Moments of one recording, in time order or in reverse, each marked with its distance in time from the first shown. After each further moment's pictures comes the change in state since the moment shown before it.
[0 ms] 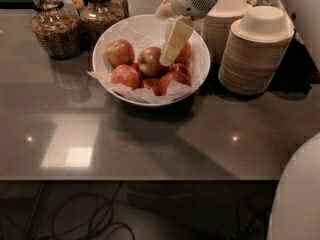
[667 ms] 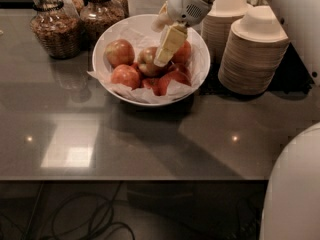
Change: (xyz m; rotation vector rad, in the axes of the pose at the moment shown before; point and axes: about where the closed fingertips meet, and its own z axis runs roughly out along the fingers) arm 0.005 -0.001 0.019 -0.028 0.011 0.006
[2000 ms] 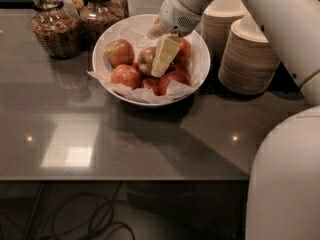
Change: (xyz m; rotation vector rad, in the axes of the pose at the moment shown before) arm 0.006 -0.001 0.035 -0.061 0.019 -0.011
